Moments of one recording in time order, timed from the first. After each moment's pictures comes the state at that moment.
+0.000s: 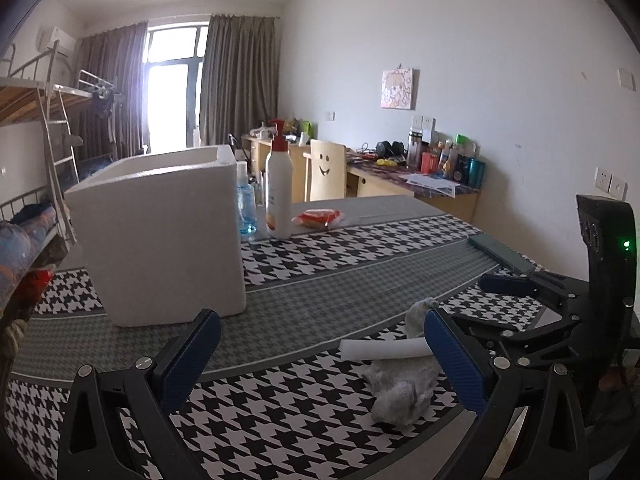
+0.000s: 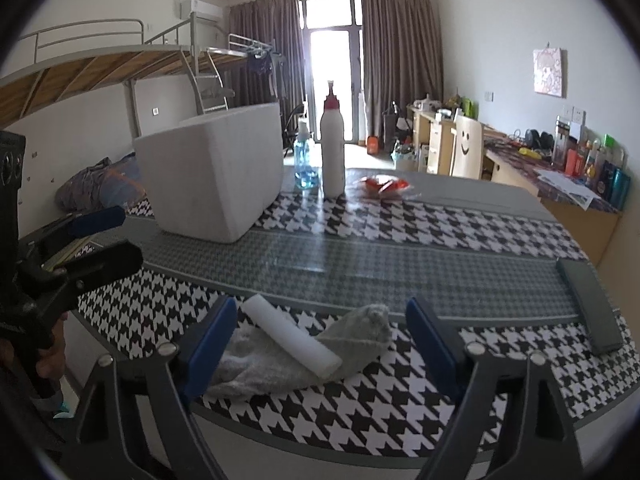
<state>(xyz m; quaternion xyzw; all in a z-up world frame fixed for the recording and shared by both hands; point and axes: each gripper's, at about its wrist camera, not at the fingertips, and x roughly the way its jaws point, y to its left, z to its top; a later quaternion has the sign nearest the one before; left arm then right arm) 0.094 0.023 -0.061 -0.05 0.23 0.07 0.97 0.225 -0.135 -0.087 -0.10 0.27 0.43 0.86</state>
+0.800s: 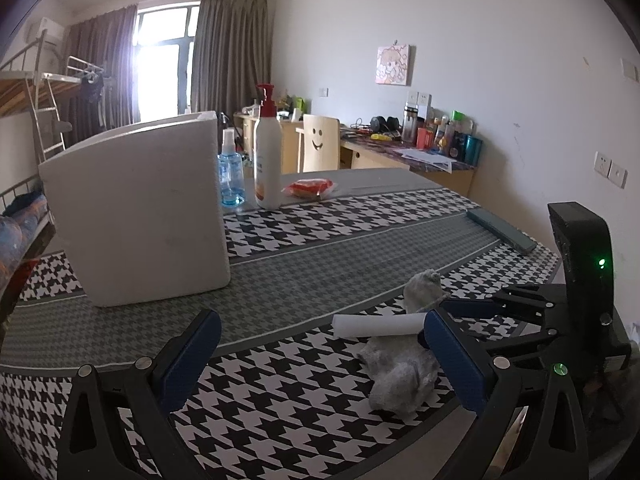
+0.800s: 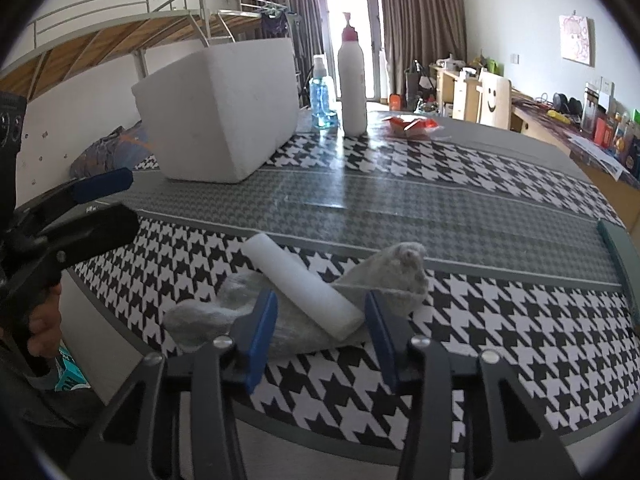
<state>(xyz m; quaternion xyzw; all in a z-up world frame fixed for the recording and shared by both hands) 0.107 0.024 -0.079 -0.05 0.27 0.06 0.96 0.231 -0.123 -0.125 -0.12 0.34 0.46 0.81</state>
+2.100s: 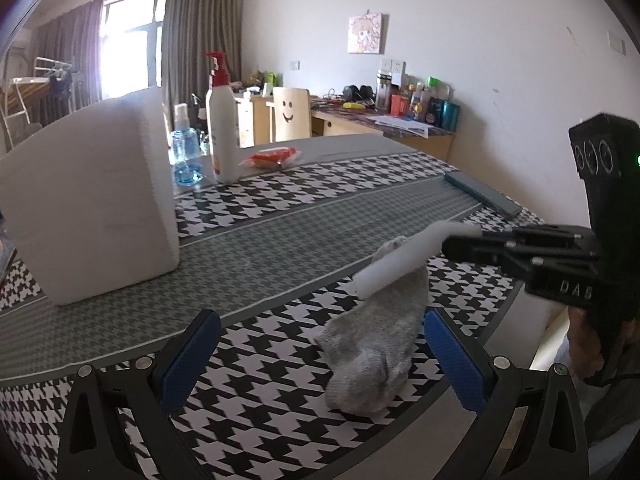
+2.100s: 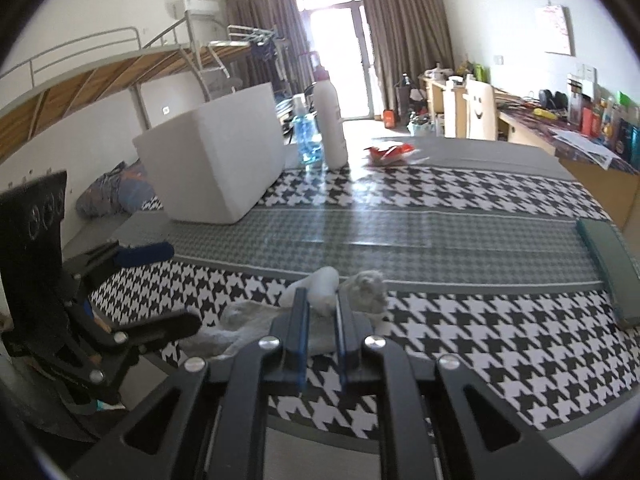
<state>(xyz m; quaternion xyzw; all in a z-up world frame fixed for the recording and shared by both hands) 0.135 -0.004 -0.100 -0.03 0.32 0.01 0.95 0.241 -0.154 -0.096 -0.06 0.32 0.46 0.83</state>
